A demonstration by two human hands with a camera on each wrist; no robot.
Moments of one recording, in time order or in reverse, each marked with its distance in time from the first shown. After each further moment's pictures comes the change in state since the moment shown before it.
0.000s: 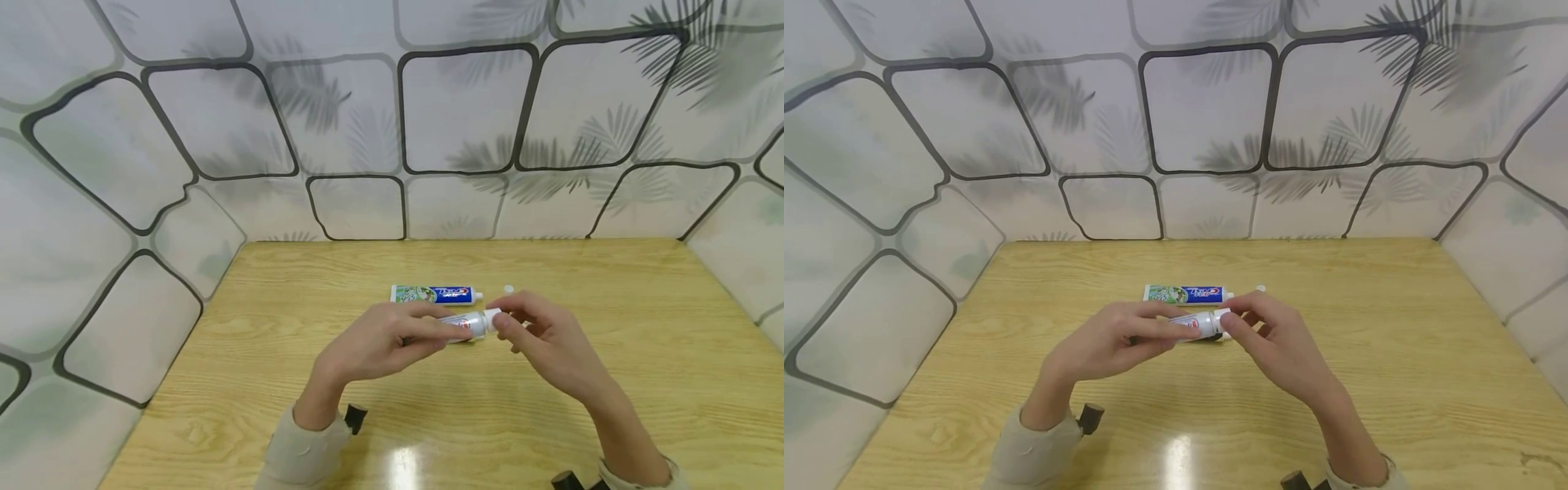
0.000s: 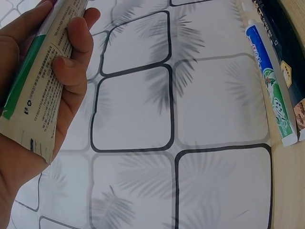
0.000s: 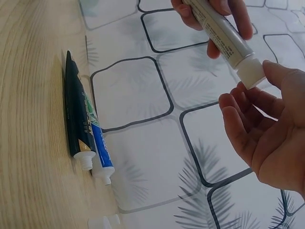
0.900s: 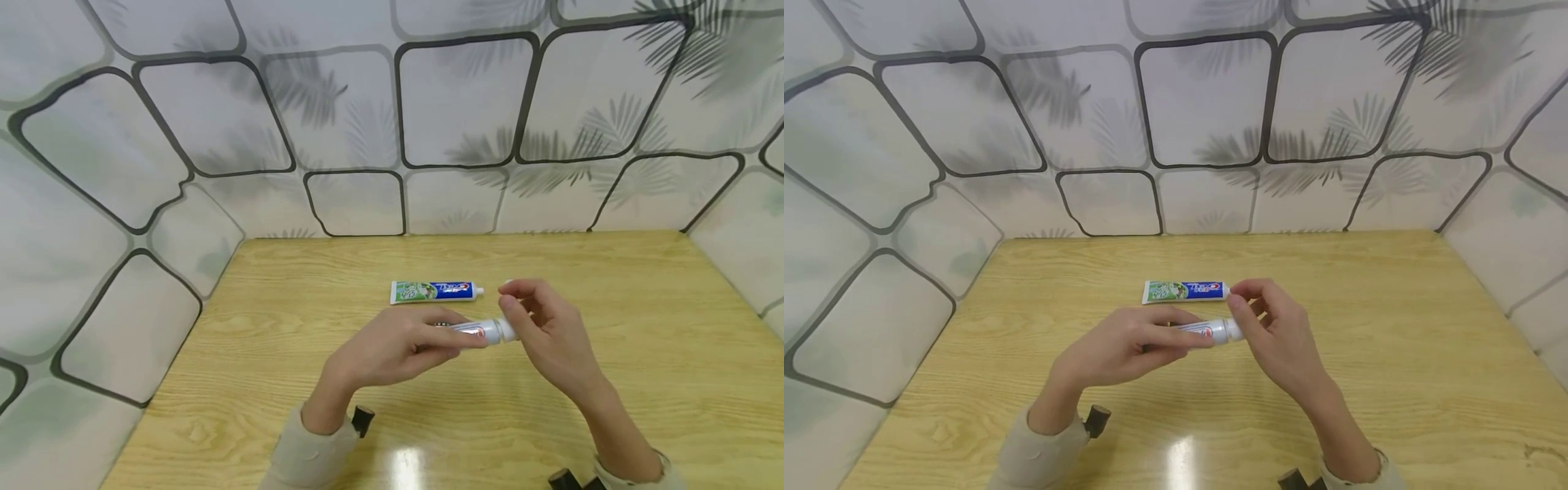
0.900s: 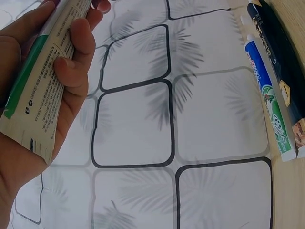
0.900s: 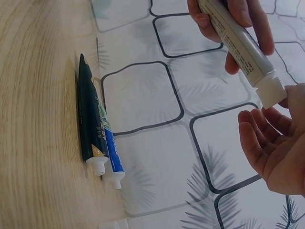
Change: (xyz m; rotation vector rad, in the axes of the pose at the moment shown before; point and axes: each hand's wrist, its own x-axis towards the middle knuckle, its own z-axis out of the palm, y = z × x) left_hand 0.006 0.007 0.009 0.095 -0.032 0.045; right_hand 0.001 0.000 0.013 -0.031 0.204 0.042
